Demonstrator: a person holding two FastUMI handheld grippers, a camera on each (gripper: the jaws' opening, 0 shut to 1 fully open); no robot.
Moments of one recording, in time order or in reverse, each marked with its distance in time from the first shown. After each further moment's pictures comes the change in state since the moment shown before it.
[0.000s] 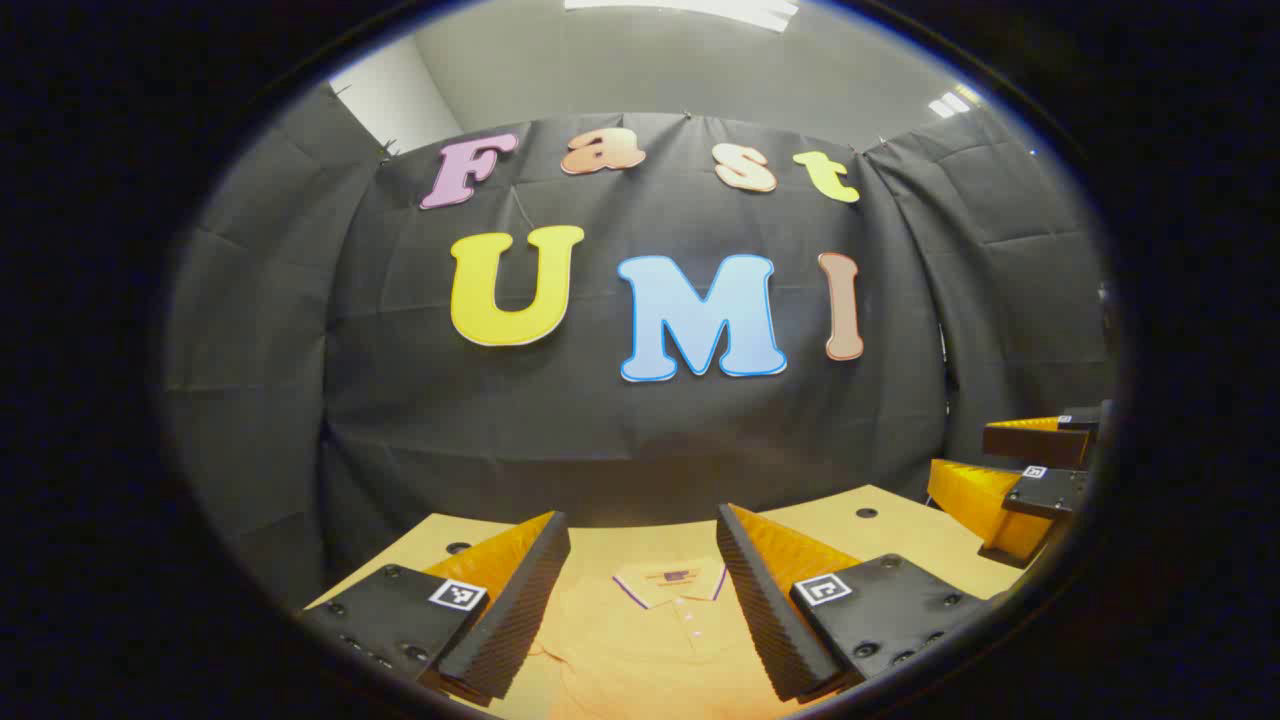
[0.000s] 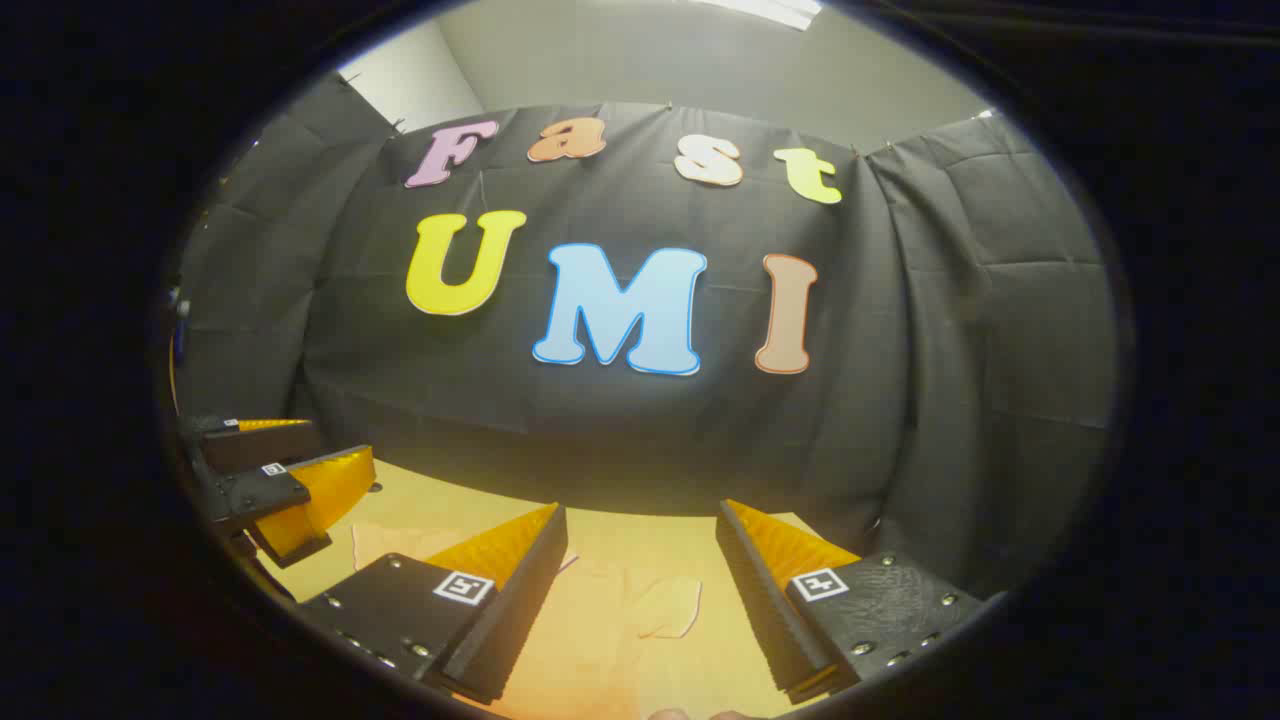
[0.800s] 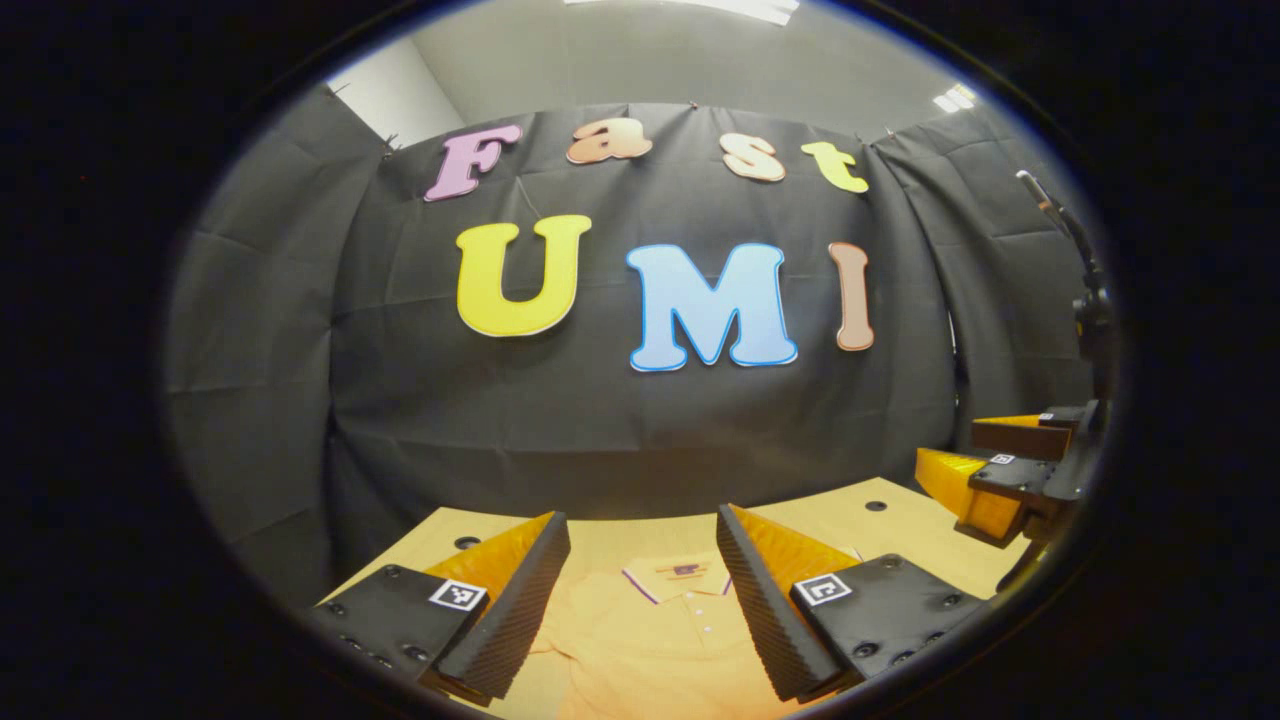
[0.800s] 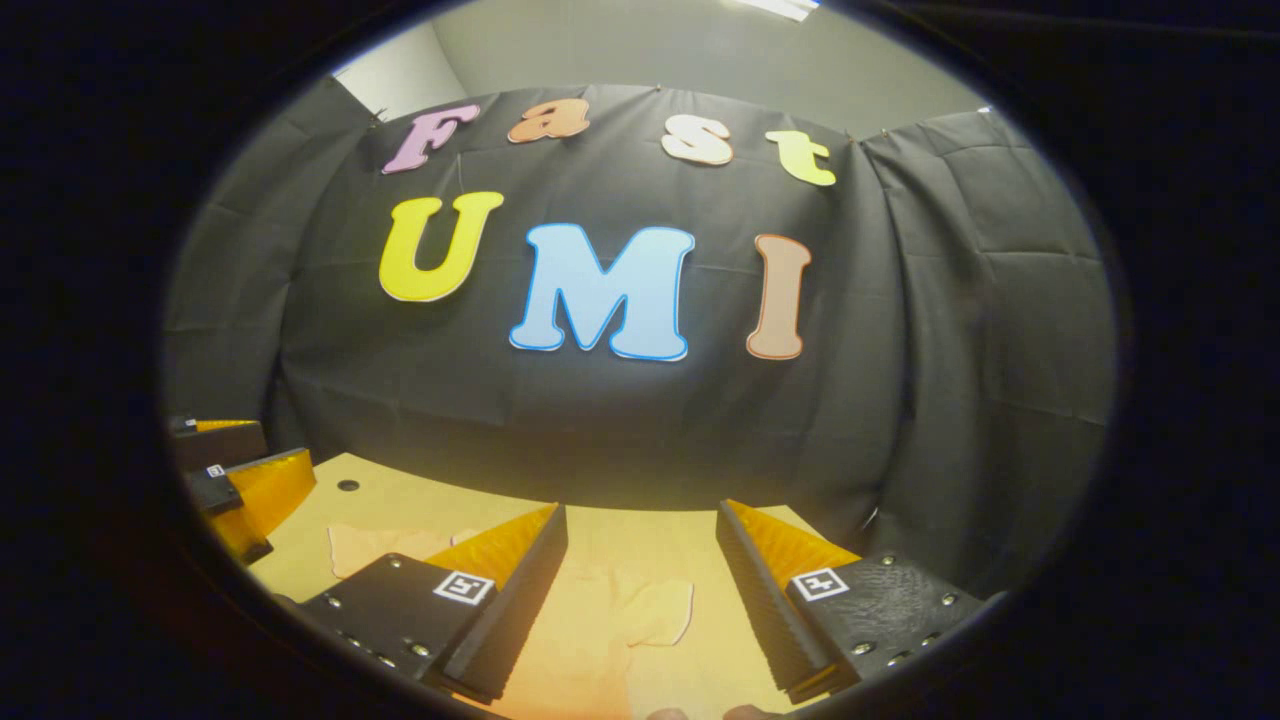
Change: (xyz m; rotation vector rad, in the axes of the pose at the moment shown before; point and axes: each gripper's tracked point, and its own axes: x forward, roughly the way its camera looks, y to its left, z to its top) left arm 0.006 0.009 -0.001 0.000 0.027 0.022; right arm 0.040 -0.012 -0.004 0.013 0.042 -0.040
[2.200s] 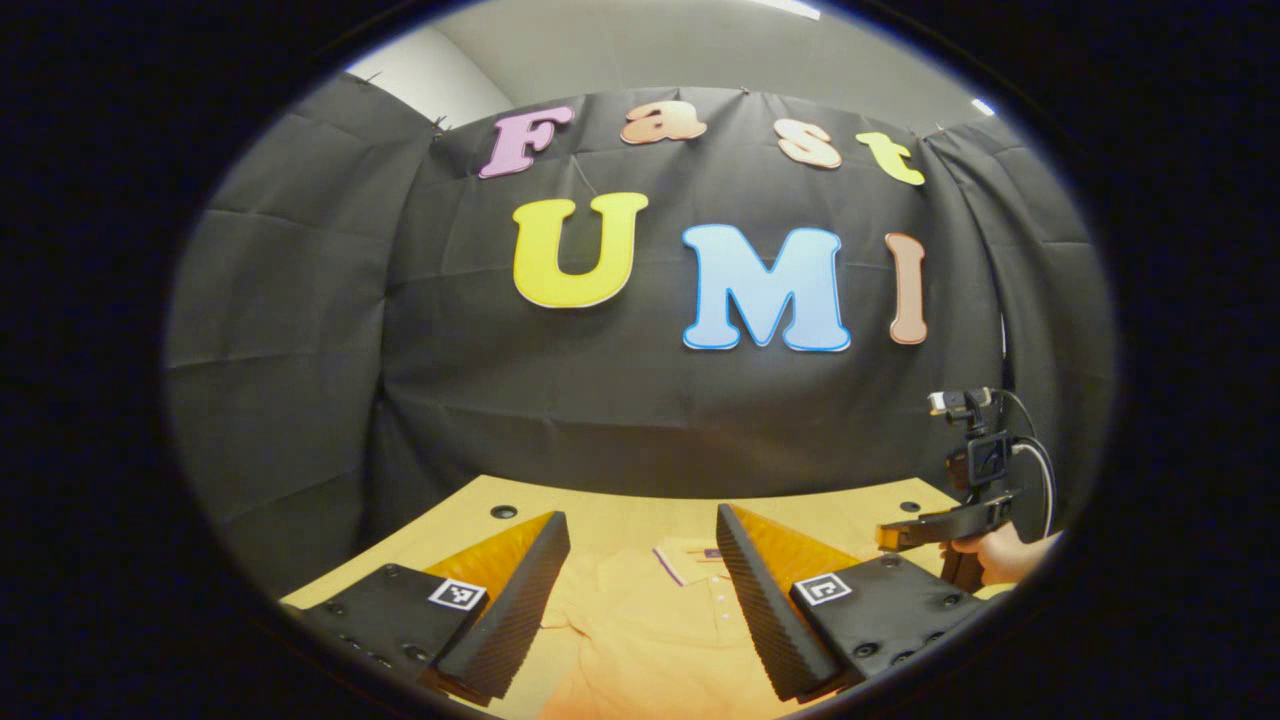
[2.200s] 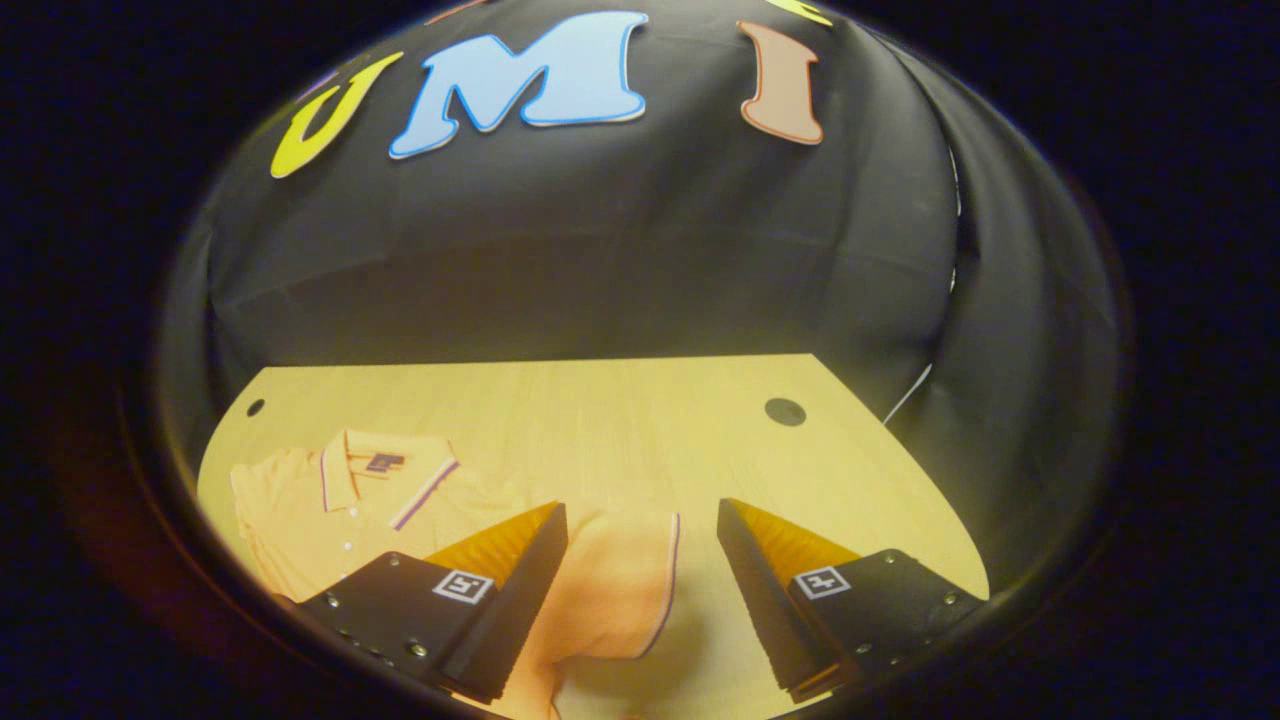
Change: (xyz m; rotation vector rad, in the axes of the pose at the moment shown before) left arm -0.010 0.022 -0.021 -0.057 0.069 0.164; right arm 0.180 -0.053 -0.200 0.079 0.532 -0.031
